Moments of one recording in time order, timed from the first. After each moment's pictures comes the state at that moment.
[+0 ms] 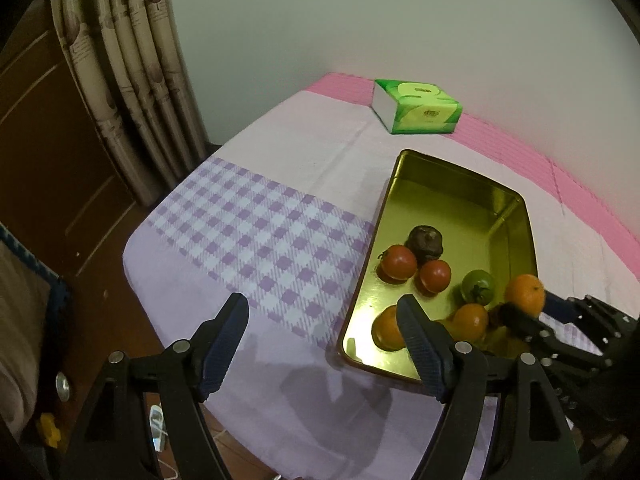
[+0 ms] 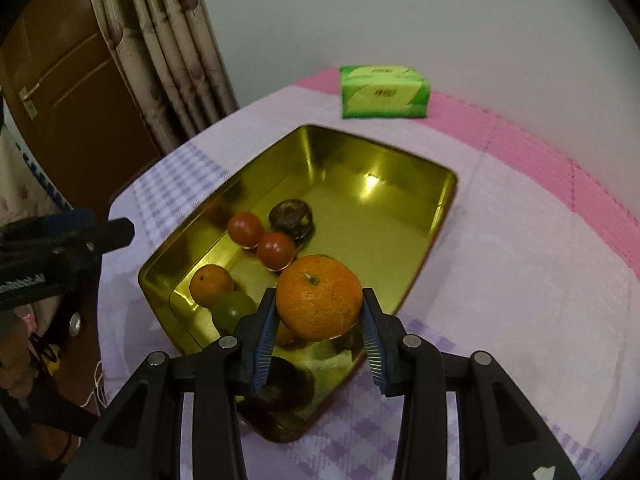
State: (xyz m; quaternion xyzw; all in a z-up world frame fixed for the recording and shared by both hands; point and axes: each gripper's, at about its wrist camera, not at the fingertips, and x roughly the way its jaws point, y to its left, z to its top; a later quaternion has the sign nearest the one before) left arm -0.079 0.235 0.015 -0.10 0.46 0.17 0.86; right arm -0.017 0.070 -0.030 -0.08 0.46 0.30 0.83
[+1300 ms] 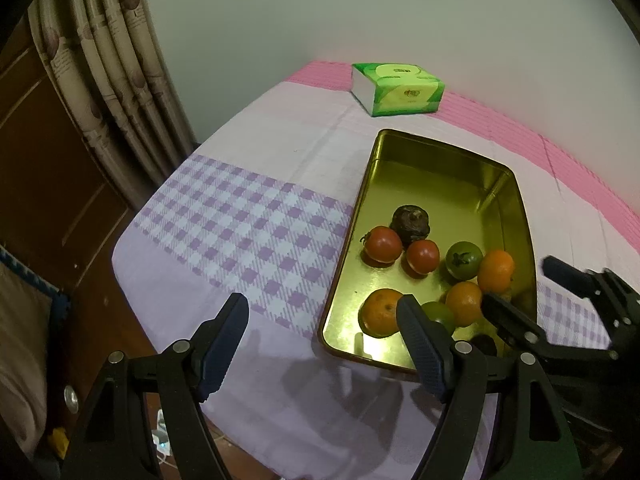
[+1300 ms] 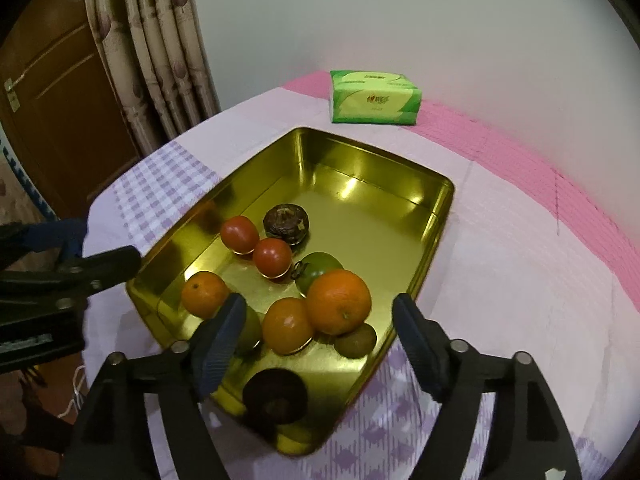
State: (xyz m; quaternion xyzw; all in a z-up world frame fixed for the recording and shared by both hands) left arm -0.073 0.221 0.005 -0.07 0.48 0.14 0.86; right arm -0.030 0.076 -0.020 -0.10 0.44 0.26 0.85
